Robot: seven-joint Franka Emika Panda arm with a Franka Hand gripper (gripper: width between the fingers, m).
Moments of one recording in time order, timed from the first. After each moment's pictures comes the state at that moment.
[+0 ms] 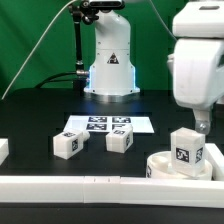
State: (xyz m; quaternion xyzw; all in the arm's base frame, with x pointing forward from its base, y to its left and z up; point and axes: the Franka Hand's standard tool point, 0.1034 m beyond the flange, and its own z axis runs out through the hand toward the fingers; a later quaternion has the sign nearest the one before) arm 0.648 0.096 0.104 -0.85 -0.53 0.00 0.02
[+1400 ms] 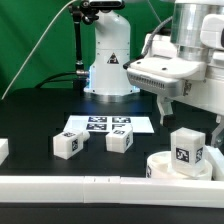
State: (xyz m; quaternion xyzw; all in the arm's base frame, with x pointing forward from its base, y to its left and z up) arm 0.653 0.064 0.090 -0.44 -0.90 0.03 -0.01
